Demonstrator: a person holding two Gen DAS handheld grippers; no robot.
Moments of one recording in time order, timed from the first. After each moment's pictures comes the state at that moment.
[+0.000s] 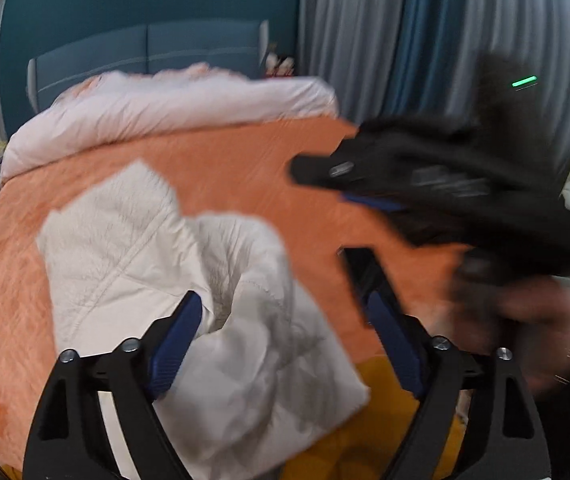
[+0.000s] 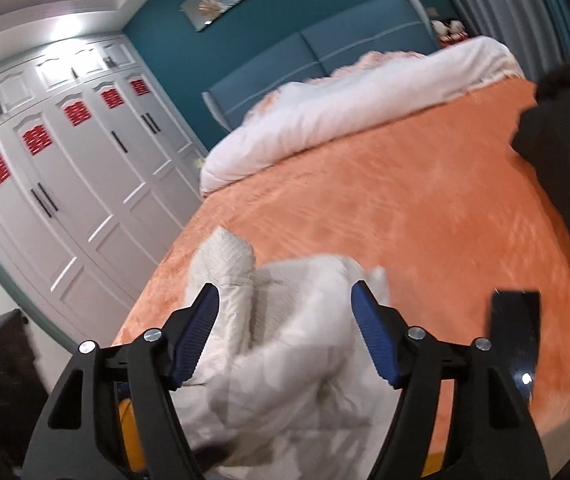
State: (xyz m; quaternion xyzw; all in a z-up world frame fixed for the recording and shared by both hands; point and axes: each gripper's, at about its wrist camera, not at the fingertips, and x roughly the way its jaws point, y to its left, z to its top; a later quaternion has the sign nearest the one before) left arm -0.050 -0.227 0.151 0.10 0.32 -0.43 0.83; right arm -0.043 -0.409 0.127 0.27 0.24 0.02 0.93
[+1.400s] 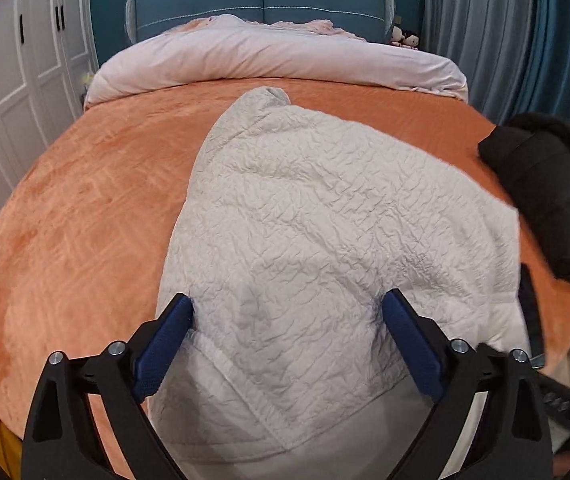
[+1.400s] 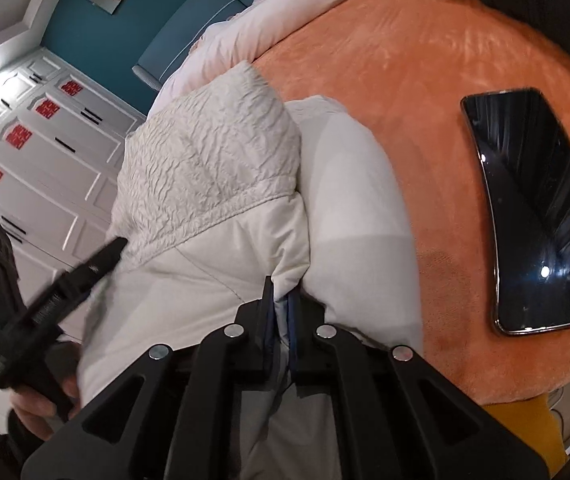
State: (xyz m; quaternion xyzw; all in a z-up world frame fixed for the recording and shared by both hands) left arm 0.069 -0.239 0.037 0.10 0.40 -0.22 0.88; right arm -0.050 -0.440 -0.051 0.40 0.34 -0.02 0.85
